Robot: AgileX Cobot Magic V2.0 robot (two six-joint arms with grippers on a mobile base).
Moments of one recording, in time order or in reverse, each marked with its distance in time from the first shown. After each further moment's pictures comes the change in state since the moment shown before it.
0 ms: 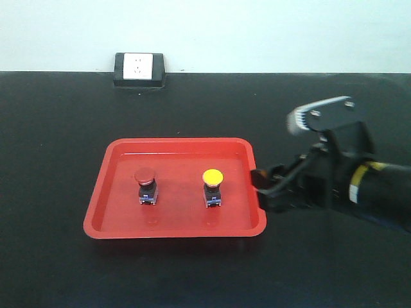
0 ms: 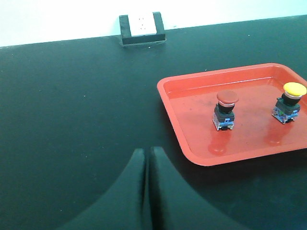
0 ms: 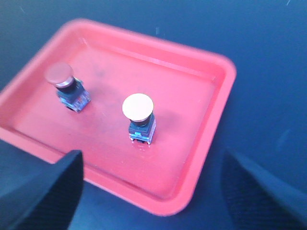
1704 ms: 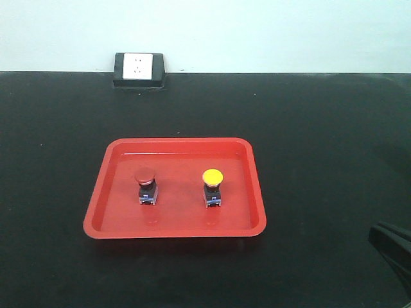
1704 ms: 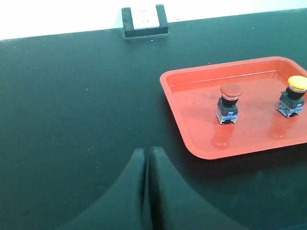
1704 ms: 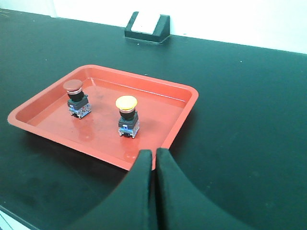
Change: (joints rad) left arm 0.000 0.000 0.000 -0.001 0.026 0.000; right arm 0.000 -0.748 0.393 -0.077 0.071 0.000
